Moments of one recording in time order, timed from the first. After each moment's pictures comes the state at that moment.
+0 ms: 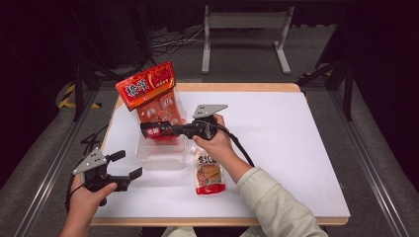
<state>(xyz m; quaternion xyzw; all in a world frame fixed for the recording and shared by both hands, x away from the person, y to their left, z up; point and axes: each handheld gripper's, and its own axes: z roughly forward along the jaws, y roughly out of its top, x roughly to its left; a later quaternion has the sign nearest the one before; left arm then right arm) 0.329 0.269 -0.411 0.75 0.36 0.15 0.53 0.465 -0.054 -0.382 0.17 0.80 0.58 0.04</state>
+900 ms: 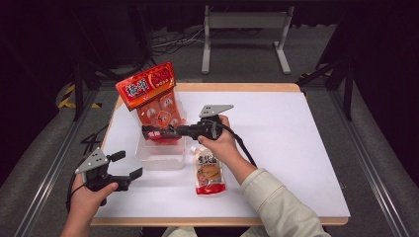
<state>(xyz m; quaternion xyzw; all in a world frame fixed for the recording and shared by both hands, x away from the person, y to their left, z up) 0.331 0.269 -0.413 0.76 0.36 0.15 0.52 0.468 -0.069 -0.384 0.19 0.79 0.58 0.01</state>
